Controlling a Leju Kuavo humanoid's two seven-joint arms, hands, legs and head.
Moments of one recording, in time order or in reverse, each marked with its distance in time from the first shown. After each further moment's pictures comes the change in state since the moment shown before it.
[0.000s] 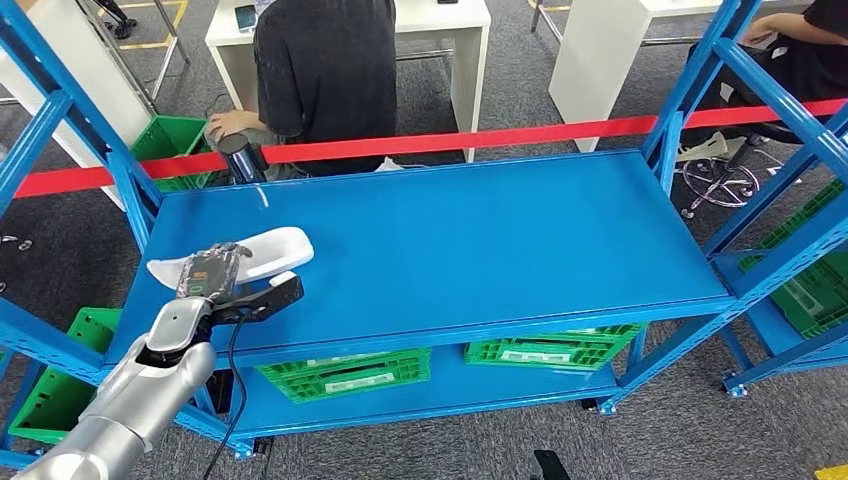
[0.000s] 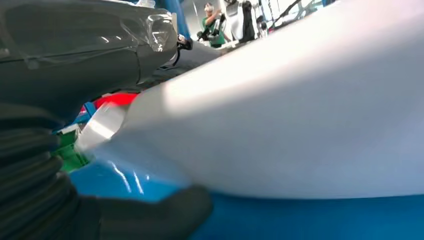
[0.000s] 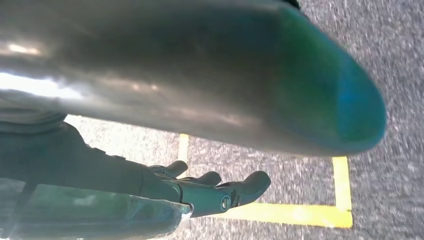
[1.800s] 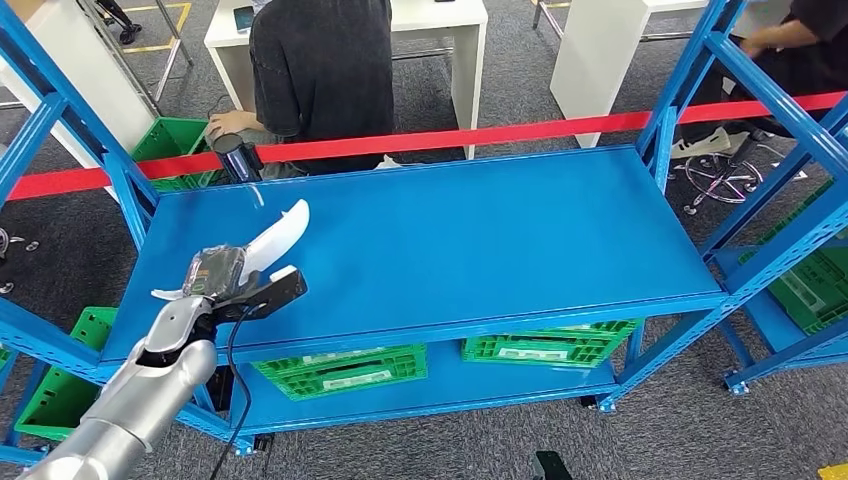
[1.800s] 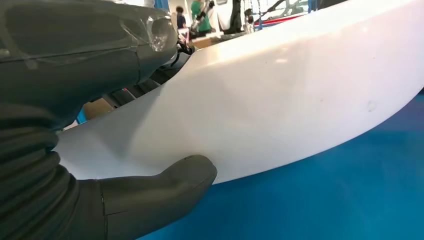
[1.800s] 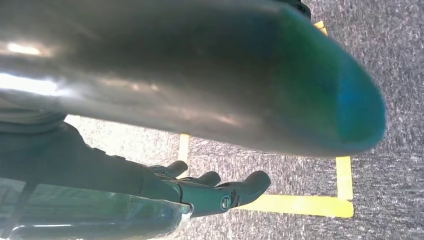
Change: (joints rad) left arm 0.021 -0.005 0.006 -0.061 0.163 0.050 -0.093; right arm 0.011 -0.005 -0.018 -0.006 0.040 -0.002 -0.009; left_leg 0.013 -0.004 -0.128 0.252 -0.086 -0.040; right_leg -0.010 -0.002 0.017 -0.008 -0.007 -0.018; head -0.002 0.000
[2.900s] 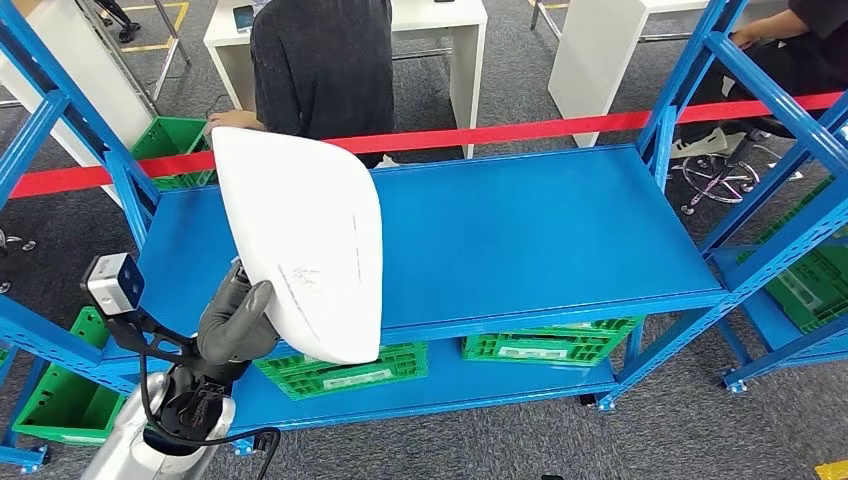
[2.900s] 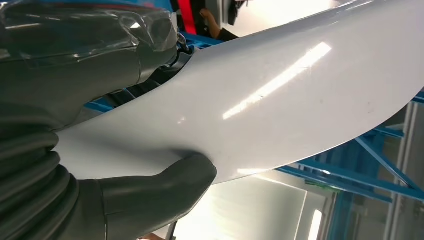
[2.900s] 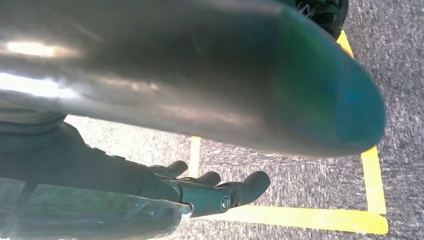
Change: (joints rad) left arm 0.291 -0.072 0.031 -0.717 1.792 -0.628 -0.293; right arm 0.070 -0.009 -0.023 -0.001 -0.009 0.049 -0.037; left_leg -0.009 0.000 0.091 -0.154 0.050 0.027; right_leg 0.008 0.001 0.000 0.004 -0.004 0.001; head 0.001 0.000
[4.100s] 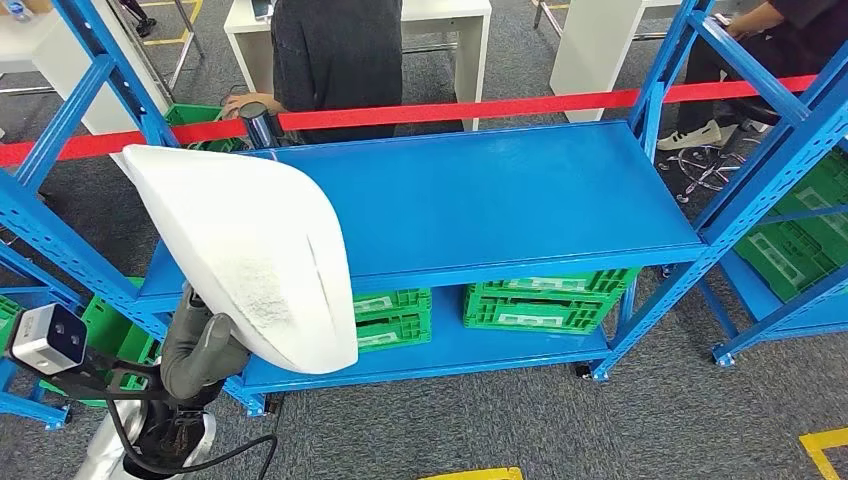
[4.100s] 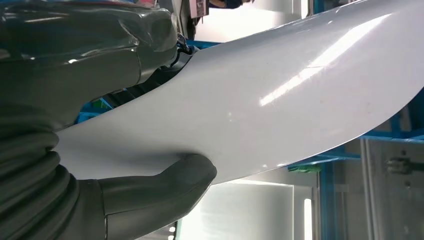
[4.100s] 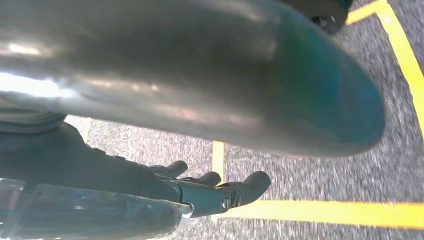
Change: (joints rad) left arm 0.106 0.016 0.061 -0.098 -0.169 -0.039 -0.195; right arm 0.020 -0.043 0.000 0.023 -0.027 0.026 -0.040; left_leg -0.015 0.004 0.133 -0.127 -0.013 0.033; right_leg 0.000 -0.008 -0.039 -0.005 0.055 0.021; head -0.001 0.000
